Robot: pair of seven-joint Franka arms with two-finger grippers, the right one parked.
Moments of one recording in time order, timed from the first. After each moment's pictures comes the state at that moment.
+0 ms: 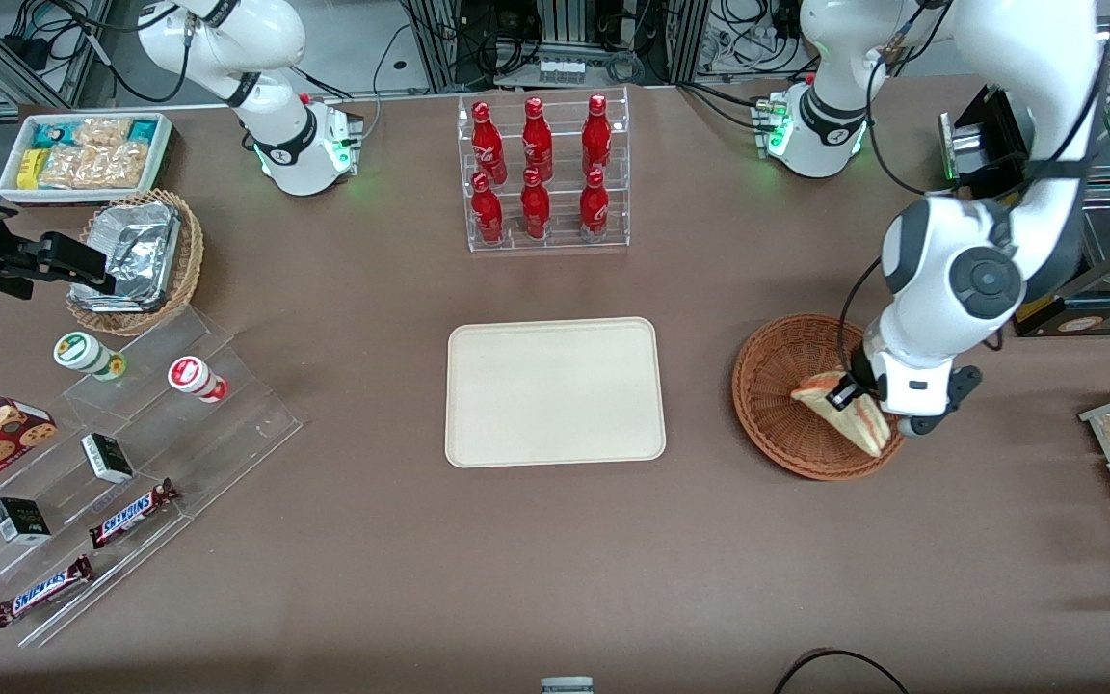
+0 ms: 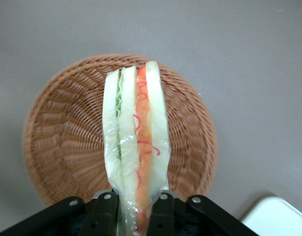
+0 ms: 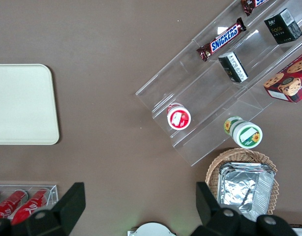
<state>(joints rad) -0.02 0.20 -0.19 -1.95 0.06 2.14 -0.89</state>
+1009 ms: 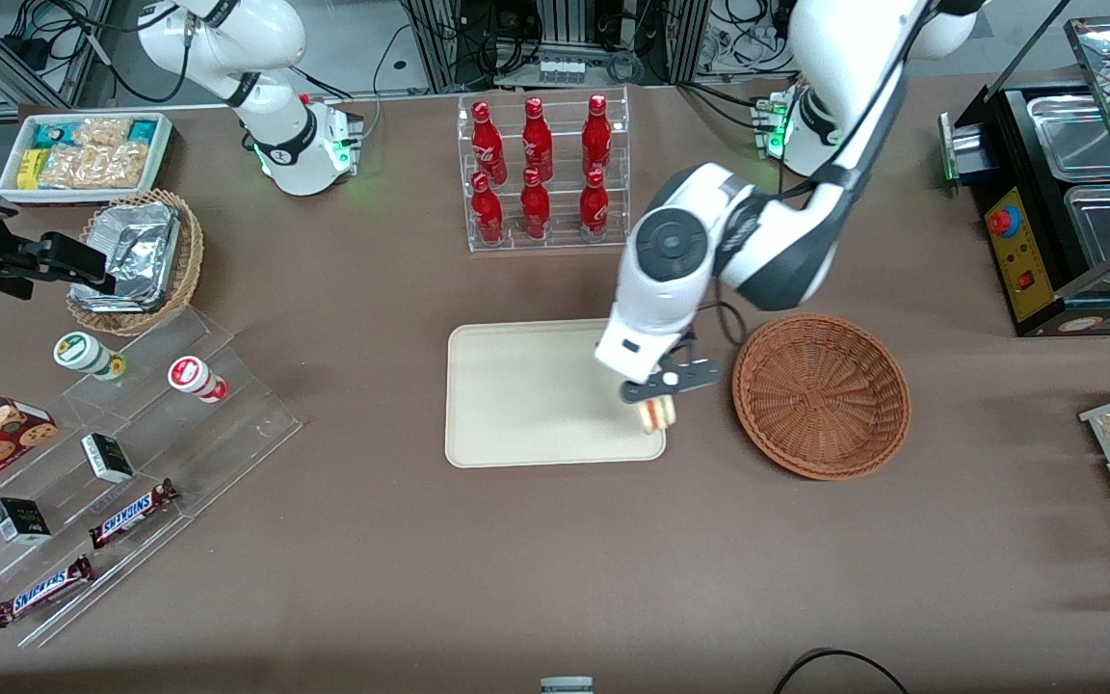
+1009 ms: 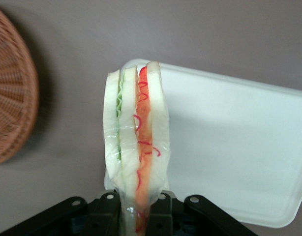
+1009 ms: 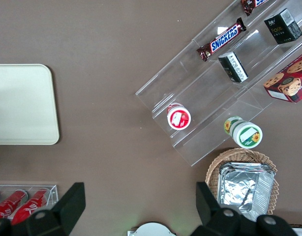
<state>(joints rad) -0.50 0.49 -0.21 -1.55 0.07 1.97 -0.92</state>
